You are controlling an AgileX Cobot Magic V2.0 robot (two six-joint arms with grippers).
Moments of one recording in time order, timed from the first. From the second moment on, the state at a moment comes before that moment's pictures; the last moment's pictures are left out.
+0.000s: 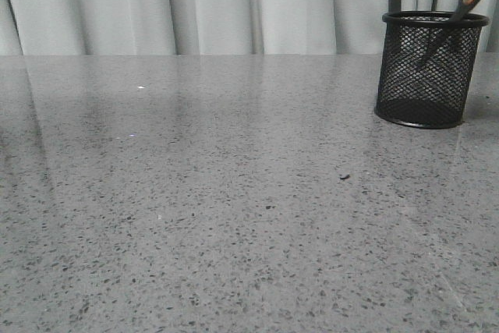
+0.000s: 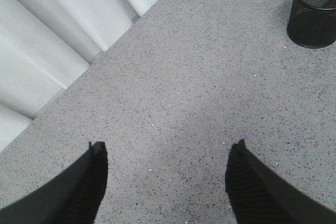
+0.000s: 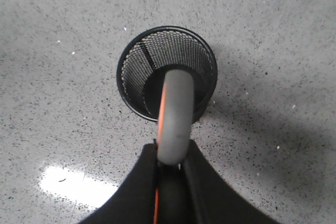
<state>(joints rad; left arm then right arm) -0.27 1.32 -1.73 -0.27 1.20 0.61 0.01 1.27 -1.39 0.25 1.15 -0.23</state>
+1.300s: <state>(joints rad) -0.27 1.30 -1.69 -0.28 1.13 0.59 0.01 1.02 -1.27 0.30 0.80 -0.23</state>
